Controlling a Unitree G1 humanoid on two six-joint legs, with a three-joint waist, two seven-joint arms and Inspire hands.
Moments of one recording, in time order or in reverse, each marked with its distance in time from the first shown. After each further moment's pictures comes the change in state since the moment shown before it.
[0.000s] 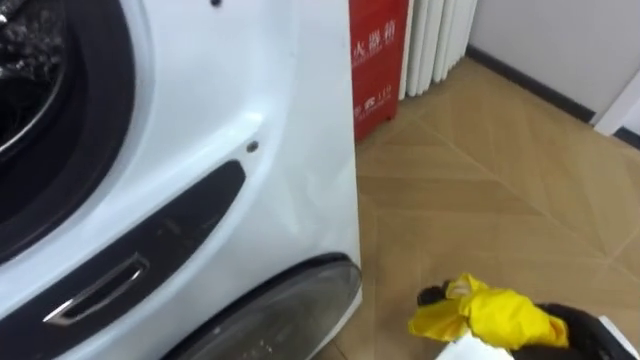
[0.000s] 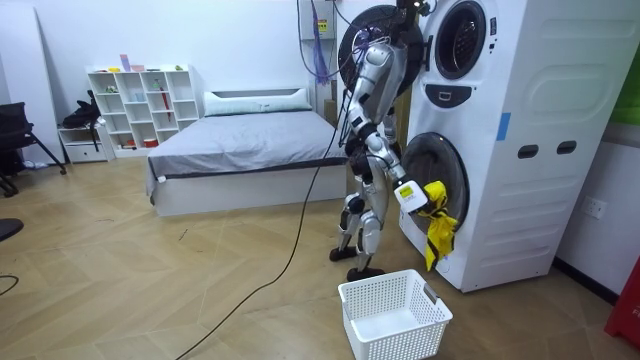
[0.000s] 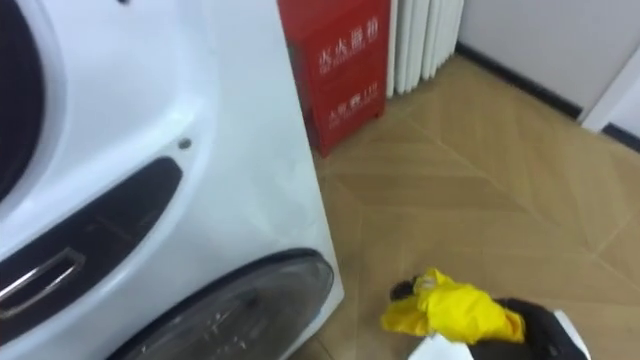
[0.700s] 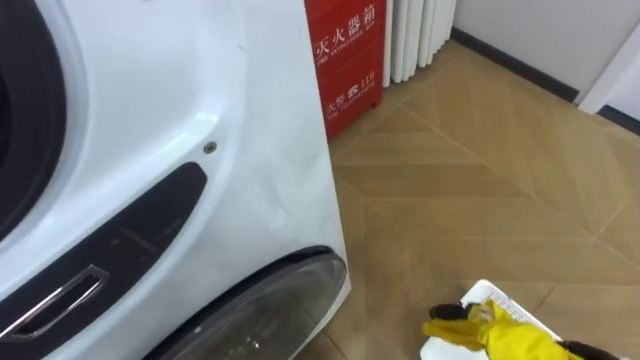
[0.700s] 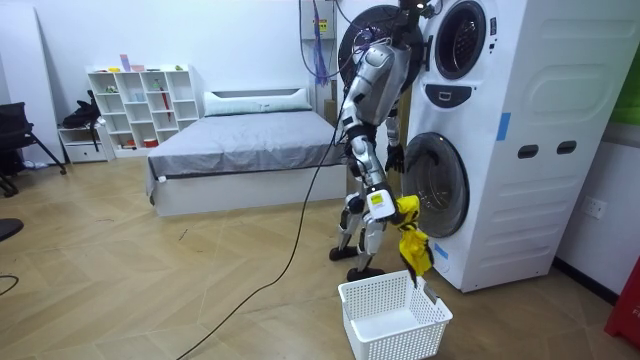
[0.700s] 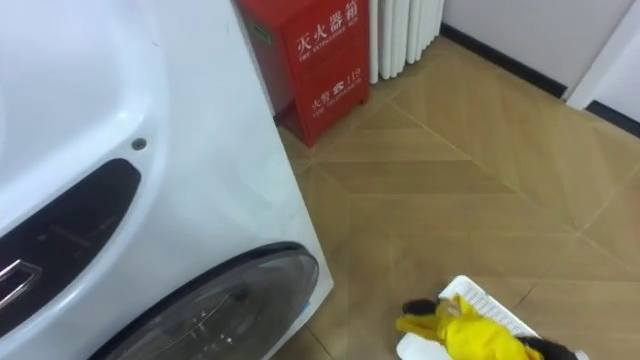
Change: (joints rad) left arm -0.008 0.014 0.000 0.002 -0.036 -0.019 -0.001; right arm 0.096 0.002 -0.003 0.122 0.011 -0.045 -0.053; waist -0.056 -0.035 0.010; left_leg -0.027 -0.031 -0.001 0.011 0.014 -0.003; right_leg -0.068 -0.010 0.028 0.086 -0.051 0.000
